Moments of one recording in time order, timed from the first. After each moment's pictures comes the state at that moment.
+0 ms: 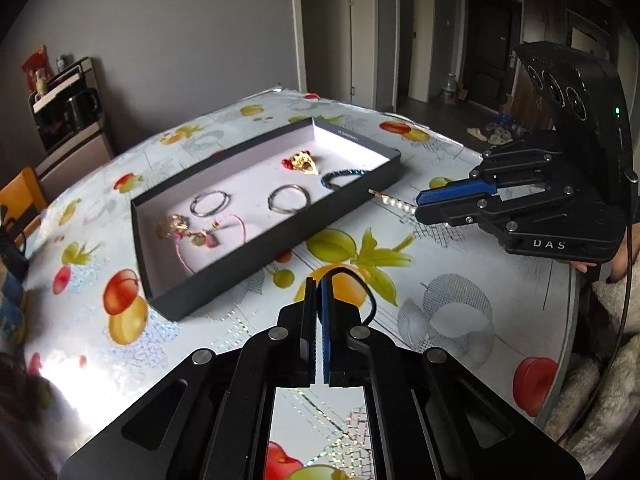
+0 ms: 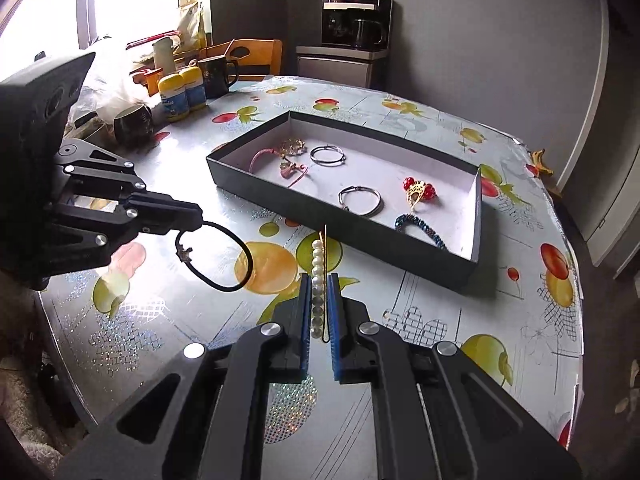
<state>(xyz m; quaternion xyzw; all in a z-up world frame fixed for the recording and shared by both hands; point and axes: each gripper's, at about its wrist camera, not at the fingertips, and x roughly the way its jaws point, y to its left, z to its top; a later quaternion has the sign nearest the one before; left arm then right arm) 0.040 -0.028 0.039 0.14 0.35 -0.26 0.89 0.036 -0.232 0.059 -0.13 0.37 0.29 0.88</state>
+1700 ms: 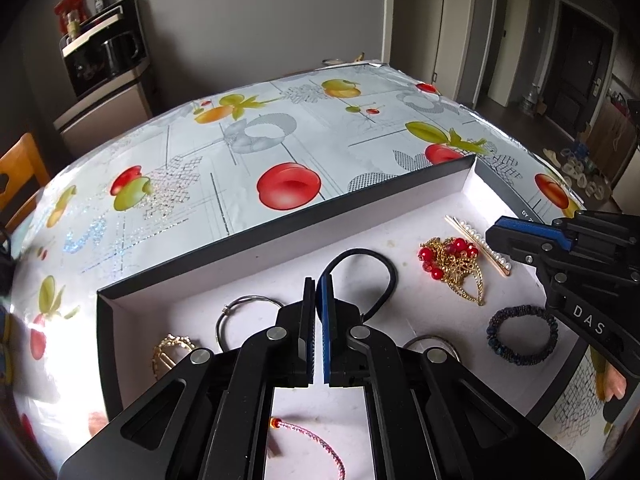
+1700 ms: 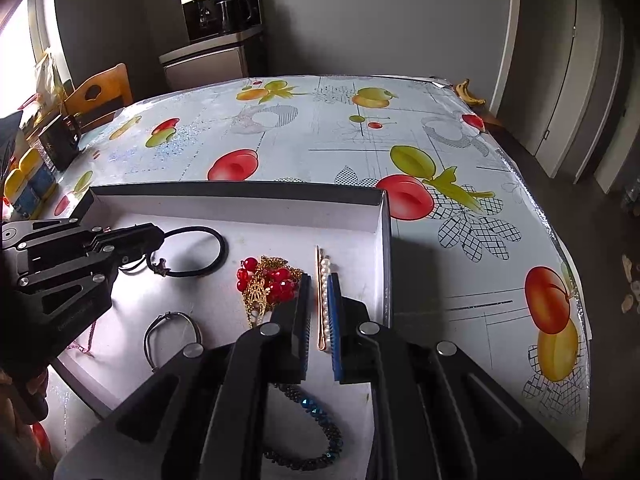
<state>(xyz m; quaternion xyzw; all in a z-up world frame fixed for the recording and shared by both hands) 0.253 -0.060 -0.002 0.09 0.43 -0.14 0.89 0.231 -0.255 0.021 -0.03 0.43 0.12 0.89</state>
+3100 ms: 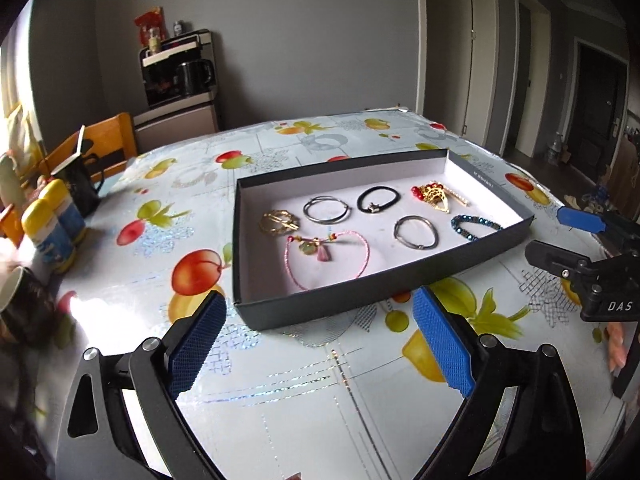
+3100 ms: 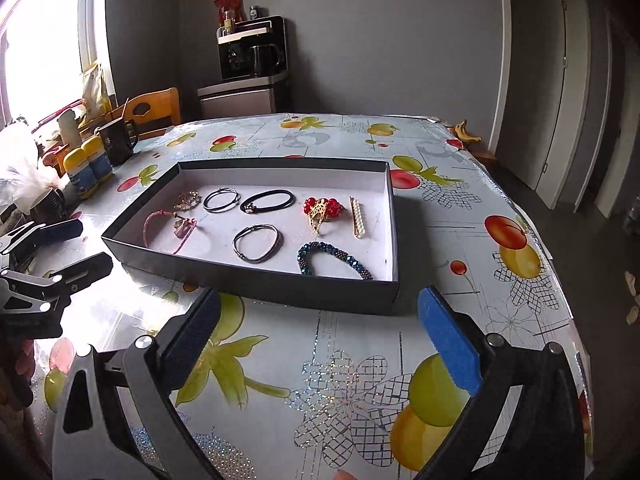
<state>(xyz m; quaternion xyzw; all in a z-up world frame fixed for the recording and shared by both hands) 0.076 0.000 0.021 0.07 0.33 -0.06 0.94 0.081 -0.263 0.041 -0.02 0.34 0.15 0.93</state>
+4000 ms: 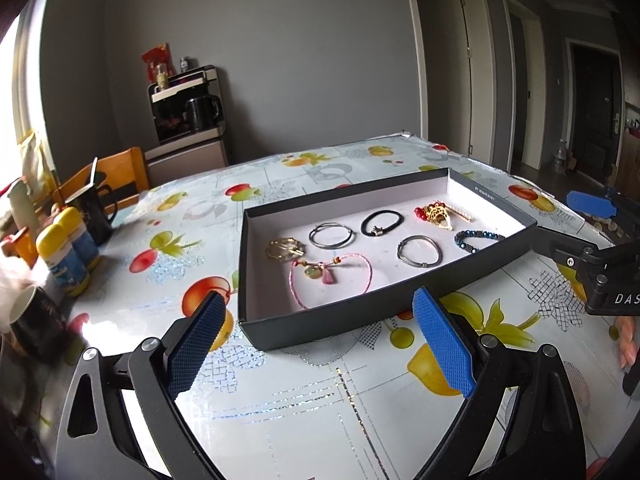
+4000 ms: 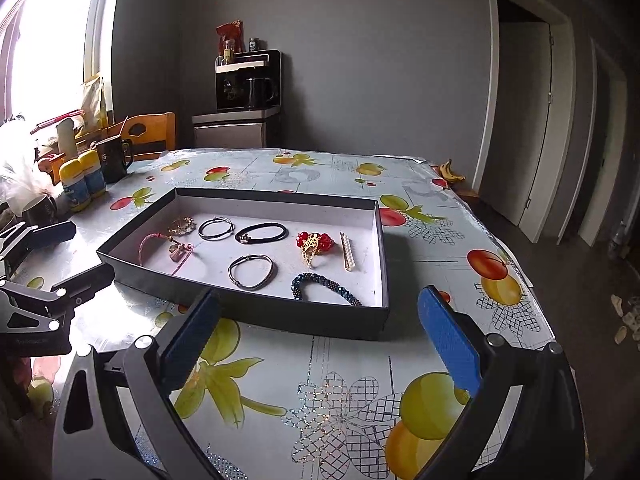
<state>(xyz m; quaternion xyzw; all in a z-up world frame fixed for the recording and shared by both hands) 0.067 -0.007 0.019 0.08 0.27 -0.05 0.96 0.069 -0.259 0.049 -0.04 0.27 0.12 0.95</state>
